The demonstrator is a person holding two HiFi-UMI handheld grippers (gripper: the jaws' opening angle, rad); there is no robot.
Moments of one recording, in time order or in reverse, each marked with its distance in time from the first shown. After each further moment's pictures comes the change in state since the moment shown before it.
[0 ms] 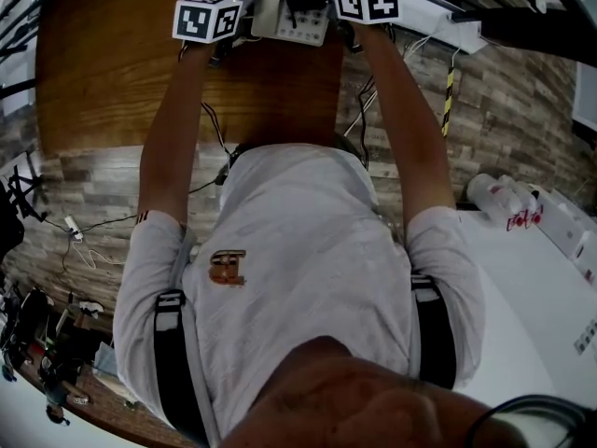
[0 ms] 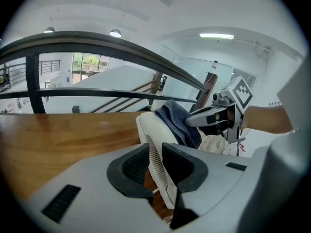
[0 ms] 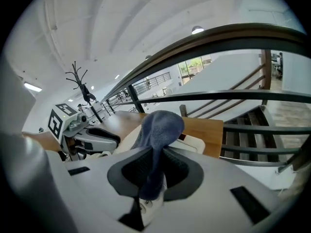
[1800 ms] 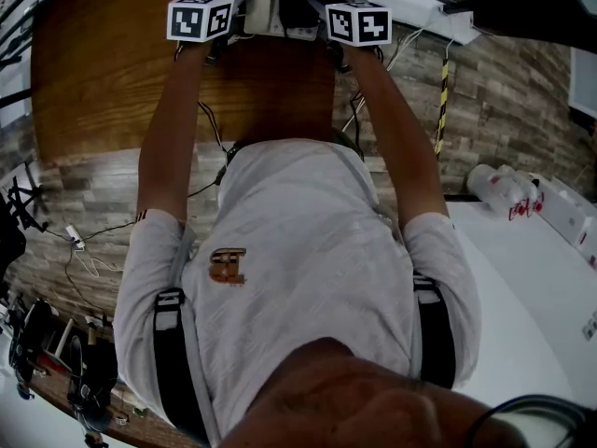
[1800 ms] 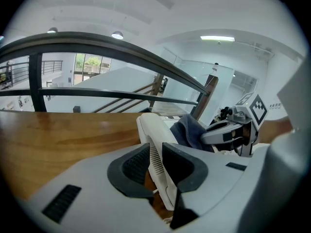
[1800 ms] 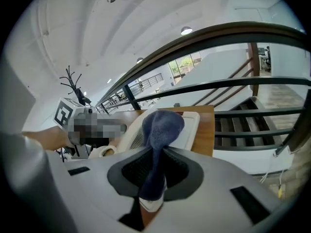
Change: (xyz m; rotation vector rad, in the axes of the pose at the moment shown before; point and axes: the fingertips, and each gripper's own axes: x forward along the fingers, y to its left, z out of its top) left arm 0.002 -0.002 -0.002 -0.019 -0.020 -0.001; right arm -0.025 0.015 -0.048 0.100 -0.016 -0.055
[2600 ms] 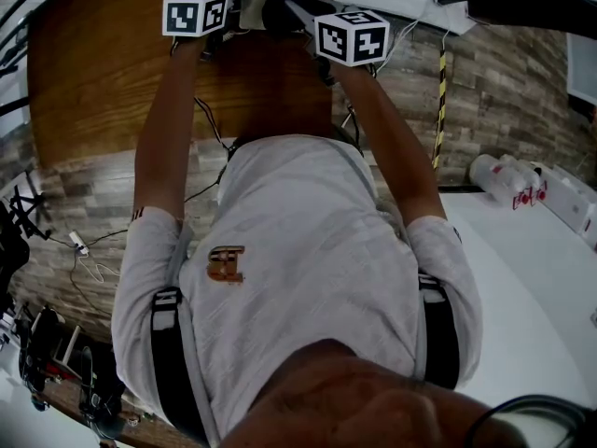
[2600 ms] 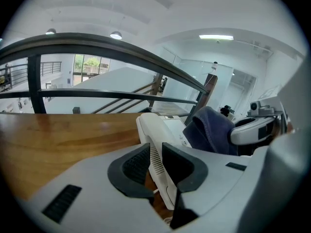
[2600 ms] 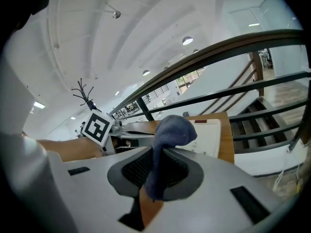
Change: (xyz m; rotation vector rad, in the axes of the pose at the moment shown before) left arm -0.003 -0.001 -0.002 0.021 -0.004 0.016; right arm -0.037 0.068 0.003 0.027 -0.133 0.102
